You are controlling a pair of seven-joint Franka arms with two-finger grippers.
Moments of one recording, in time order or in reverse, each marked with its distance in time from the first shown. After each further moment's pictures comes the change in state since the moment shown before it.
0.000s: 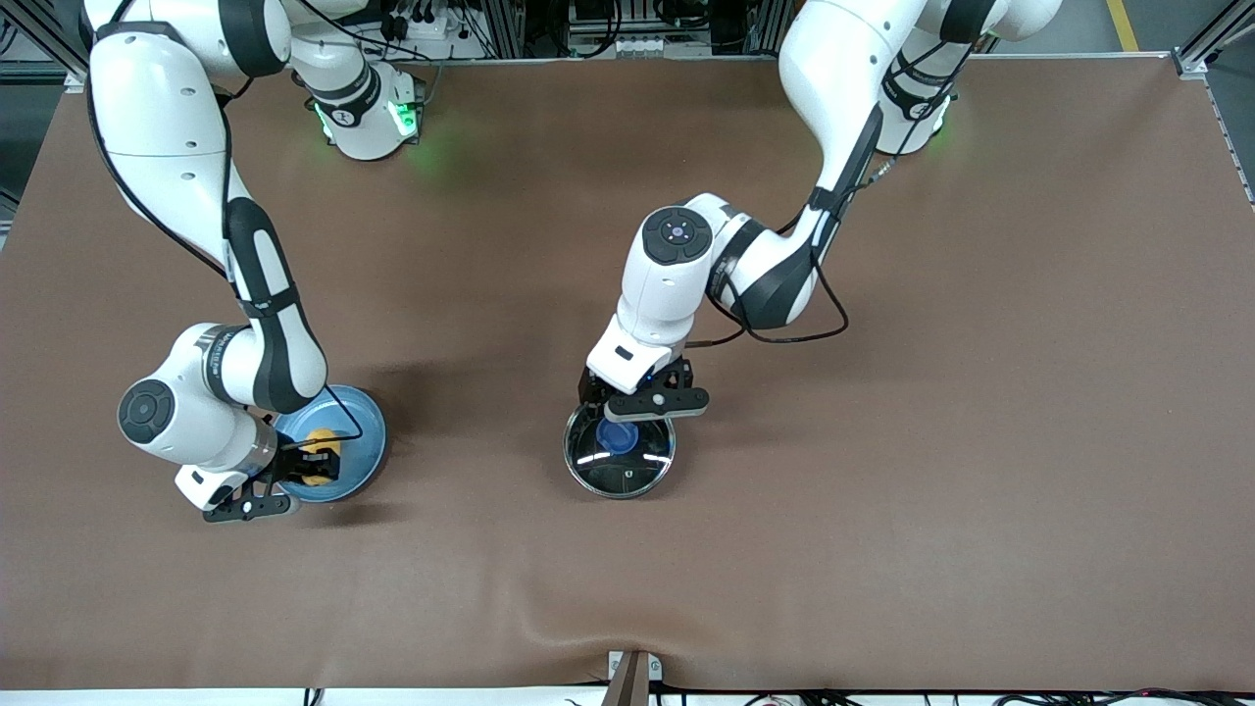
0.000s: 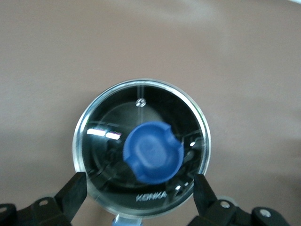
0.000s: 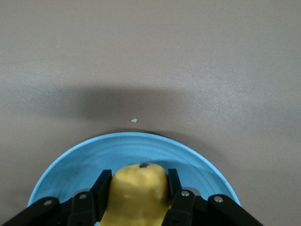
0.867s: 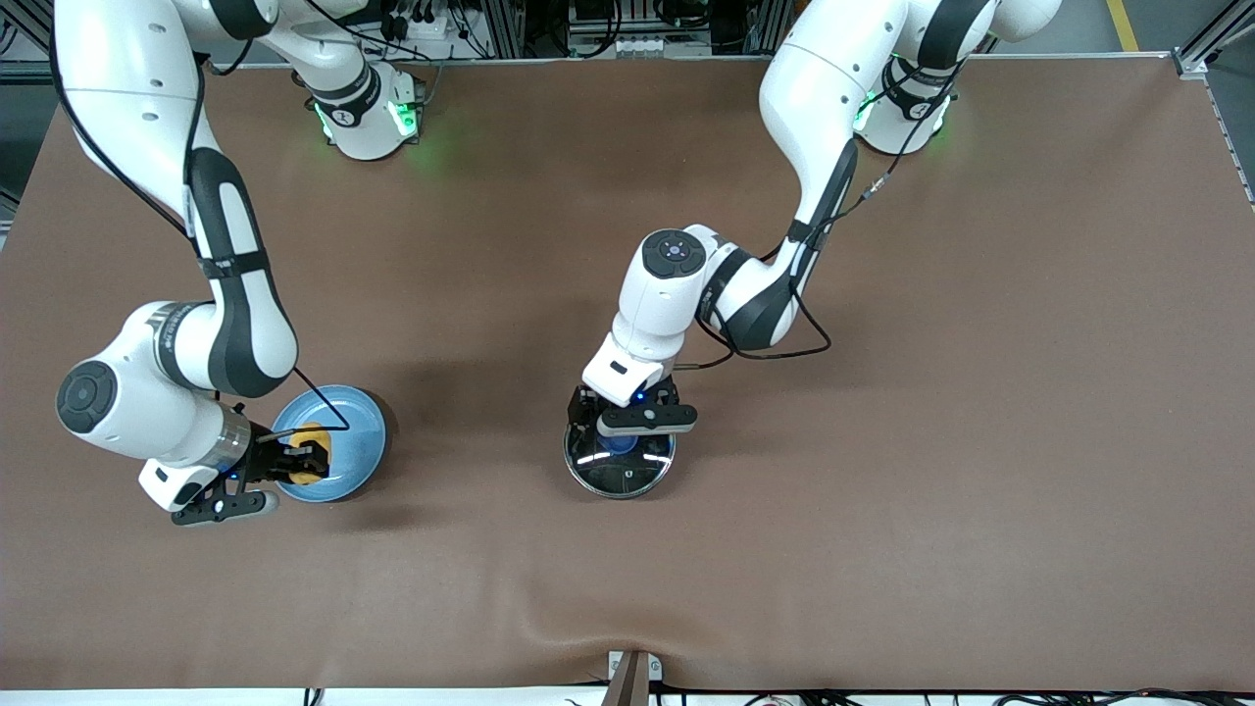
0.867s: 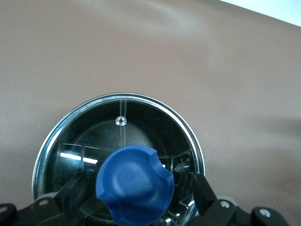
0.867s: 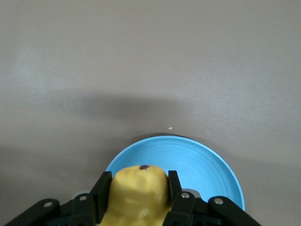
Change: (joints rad) left arm -0.029 0.092 0.037 0.022 0.000 0.151 -0.013; right arm 0.014 -0.131 0.007 0.046 0.008 -0.152 0.004
